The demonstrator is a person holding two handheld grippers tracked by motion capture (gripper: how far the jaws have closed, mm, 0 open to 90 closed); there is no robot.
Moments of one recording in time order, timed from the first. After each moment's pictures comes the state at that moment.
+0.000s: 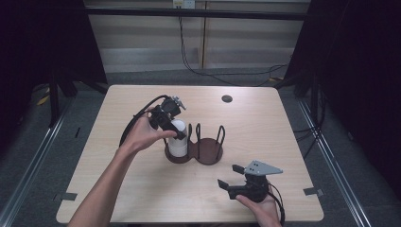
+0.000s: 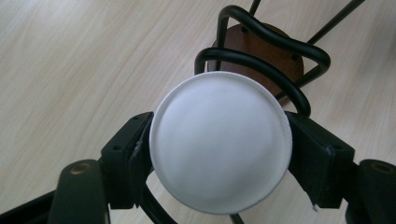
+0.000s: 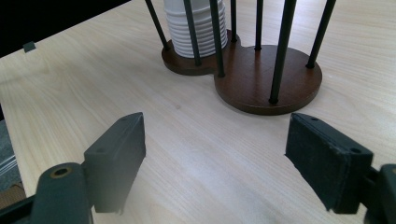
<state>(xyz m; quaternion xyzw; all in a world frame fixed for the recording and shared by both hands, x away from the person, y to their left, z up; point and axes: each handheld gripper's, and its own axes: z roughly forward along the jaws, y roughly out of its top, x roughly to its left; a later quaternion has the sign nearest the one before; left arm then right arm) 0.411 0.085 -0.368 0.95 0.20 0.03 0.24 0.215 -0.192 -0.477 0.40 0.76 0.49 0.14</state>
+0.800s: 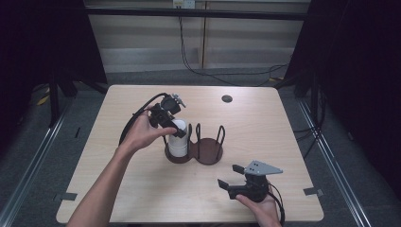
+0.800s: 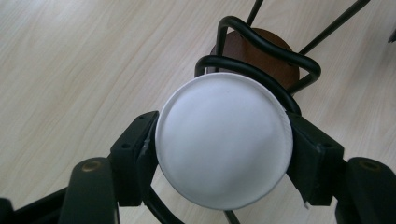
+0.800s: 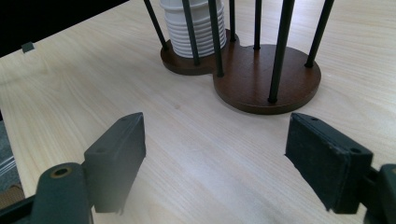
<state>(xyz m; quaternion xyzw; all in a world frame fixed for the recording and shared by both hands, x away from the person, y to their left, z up) 0.412 0.086 -0.359 0.95 0.21 0.03 0.24 0.215 -0.192 -0.477 0.41 0.76 0.49 0.14</state>
